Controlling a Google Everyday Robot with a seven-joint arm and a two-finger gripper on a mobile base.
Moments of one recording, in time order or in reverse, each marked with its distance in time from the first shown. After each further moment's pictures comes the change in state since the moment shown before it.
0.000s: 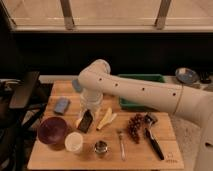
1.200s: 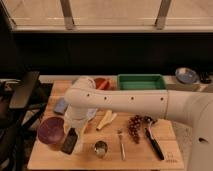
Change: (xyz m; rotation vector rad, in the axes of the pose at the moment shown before) arm -0.083 -0.028 0.038 0.036 -0.141 -0.093
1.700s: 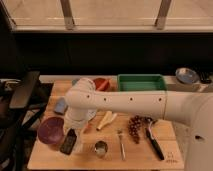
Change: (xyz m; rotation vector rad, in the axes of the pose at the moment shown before) arm -0.001 0.004 0.010 -0.001 -0.011 0.005
